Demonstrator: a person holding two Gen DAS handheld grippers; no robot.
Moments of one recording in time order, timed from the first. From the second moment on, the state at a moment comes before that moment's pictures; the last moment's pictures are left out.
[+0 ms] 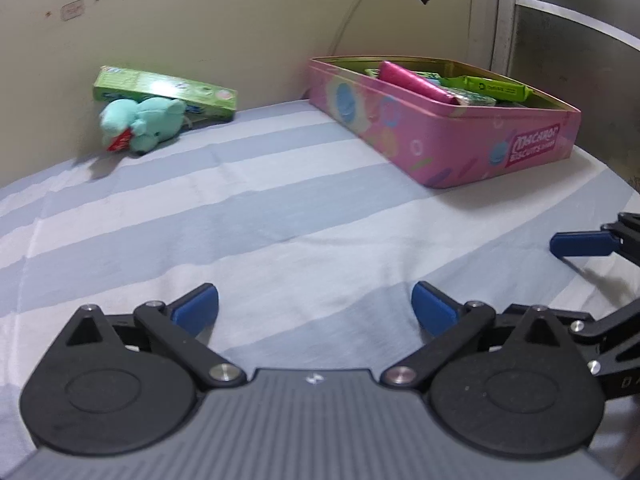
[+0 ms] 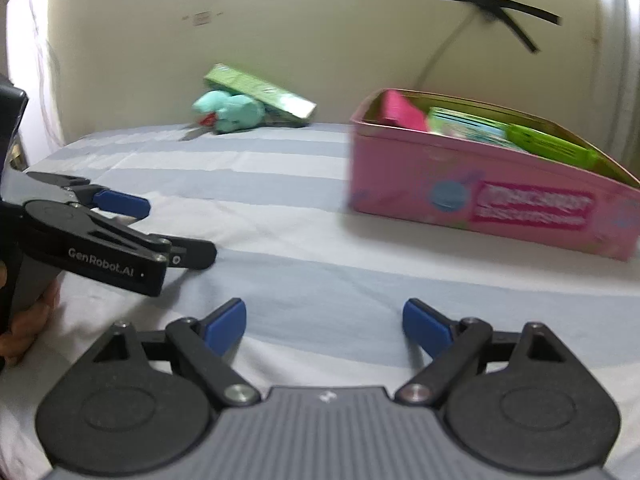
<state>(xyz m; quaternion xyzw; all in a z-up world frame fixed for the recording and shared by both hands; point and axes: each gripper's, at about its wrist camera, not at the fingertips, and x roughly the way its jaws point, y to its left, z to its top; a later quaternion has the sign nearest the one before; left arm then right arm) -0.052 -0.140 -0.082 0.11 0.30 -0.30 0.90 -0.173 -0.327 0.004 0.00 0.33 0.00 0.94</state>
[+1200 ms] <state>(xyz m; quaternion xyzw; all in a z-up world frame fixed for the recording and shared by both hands) 0.078 0.002 -0.069 -0.01 0.32 -0.09 0.94 0.184 -0.231 -0.008 0.03 0.38 0.03 0.92</state>
